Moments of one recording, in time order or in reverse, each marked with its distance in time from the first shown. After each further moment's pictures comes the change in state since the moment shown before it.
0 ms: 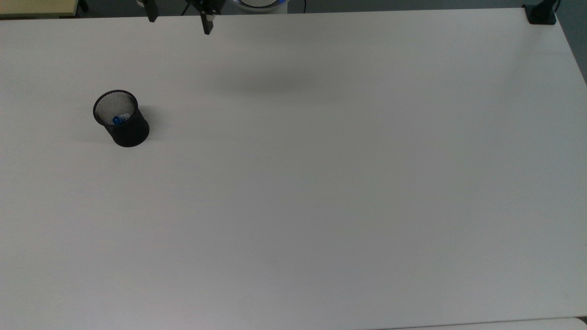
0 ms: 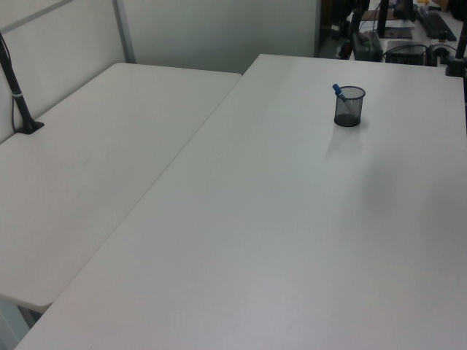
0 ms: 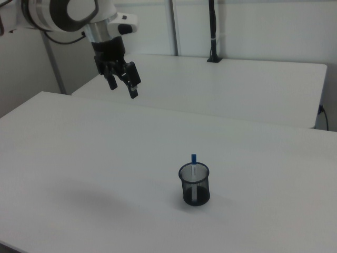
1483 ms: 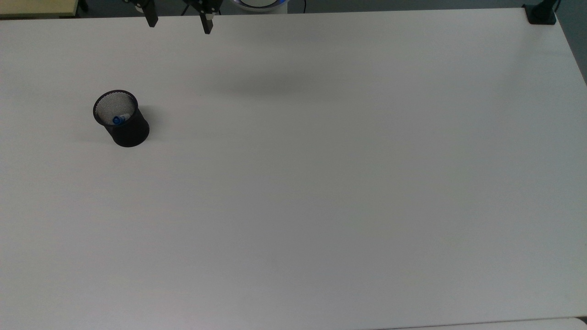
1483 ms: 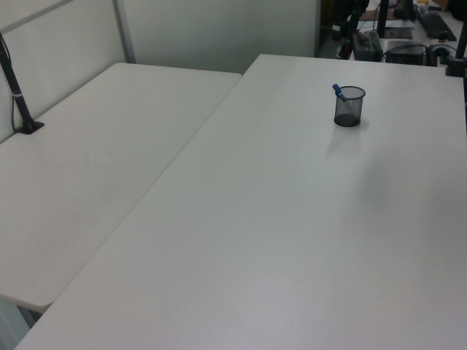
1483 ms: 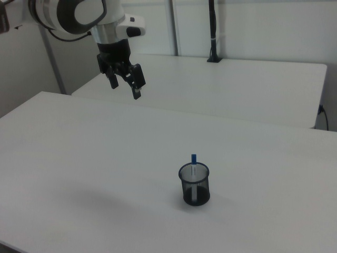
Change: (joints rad) arm 0.022 0.006 -0.076 0.006 0.104 0.000 -0.103
